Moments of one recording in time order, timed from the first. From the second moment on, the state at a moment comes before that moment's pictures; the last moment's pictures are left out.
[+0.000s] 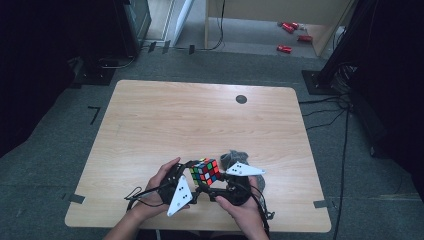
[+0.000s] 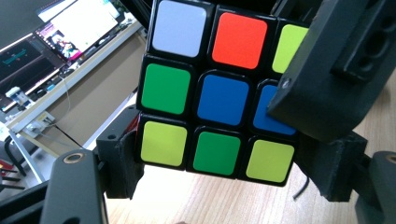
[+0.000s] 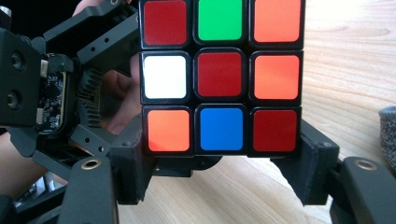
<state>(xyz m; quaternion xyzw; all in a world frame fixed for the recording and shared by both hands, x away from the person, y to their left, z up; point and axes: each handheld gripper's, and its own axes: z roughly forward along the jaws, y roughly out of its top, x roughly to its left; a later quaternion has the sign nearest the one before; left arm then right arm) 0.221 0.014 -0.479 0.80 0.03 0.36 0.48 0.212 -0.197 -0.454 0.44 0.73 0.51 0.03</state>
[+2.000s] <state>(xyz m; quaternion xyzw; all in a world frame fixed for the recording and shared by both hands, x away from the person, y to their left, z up) 0.261 0.043 -0.476 0.82 0.21 0.14 0.51 0.230 -0.263 -0.473 0.44 0.76 0.45 0.18</state>
